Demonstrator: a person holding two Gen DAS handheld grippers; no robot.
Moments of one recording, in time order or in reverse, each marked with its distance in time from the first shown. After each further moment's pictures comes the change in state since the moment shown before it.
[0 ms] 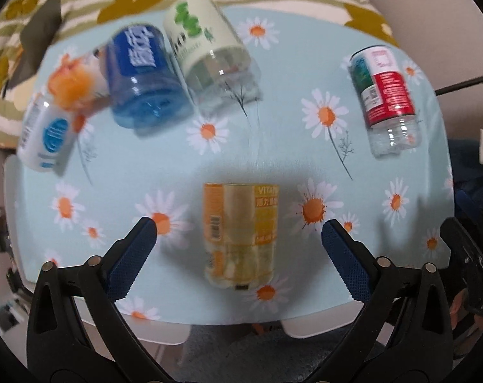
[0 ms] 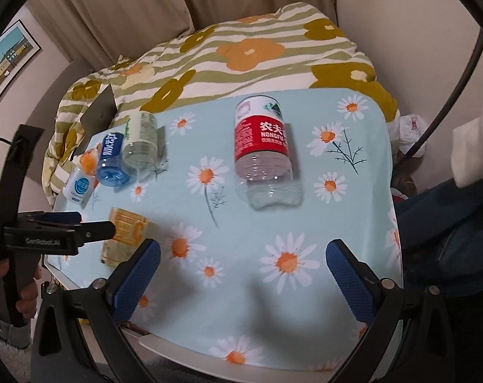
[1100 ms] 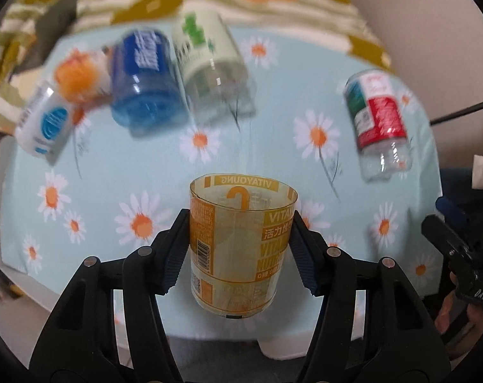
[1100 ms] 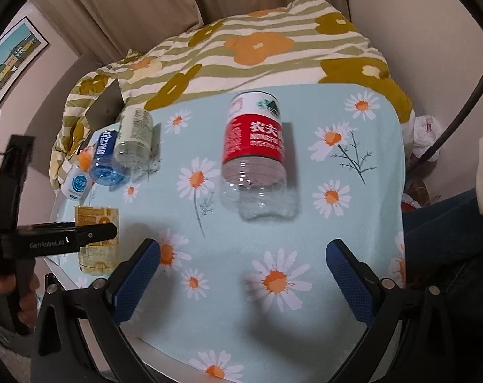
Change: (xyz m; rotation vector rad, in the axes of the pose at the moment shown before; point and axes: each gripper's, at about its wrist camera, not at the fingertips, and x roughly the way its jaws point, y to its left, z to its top) left arm -0.014 -0.006 -0.023 -0.082 -0.200 -0.044; right arm 0.019 -0.019 0.012 -0.029 0.019 0.055
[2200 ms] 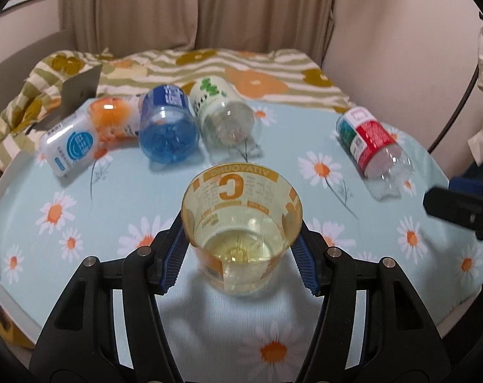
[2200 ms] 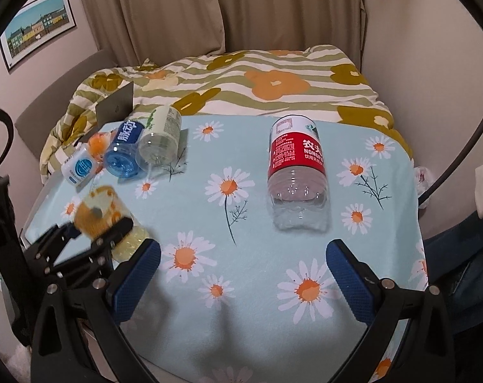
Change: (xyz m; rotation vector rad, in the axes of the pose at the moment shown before) left arm 0.016 0.014 -0.071 0.072 -0.500 0.031; right arm 0.000 0.061 -0.036 -0.163 -0.190 -0.097
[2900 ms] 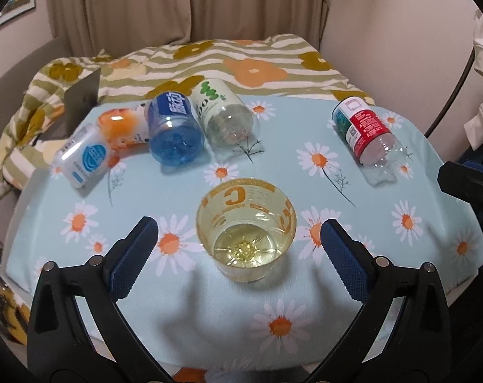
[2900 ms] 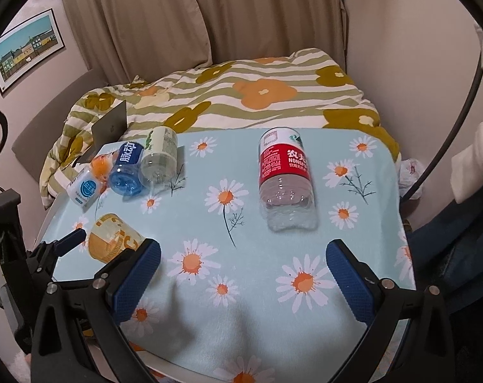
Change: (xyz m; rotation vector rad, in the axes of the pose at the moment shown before) left arm -0.028 -0.005 0.018 0.076 0.064 0.036; right arm -0.030 -0.003 0.003 0.076 -0.037 -0.019
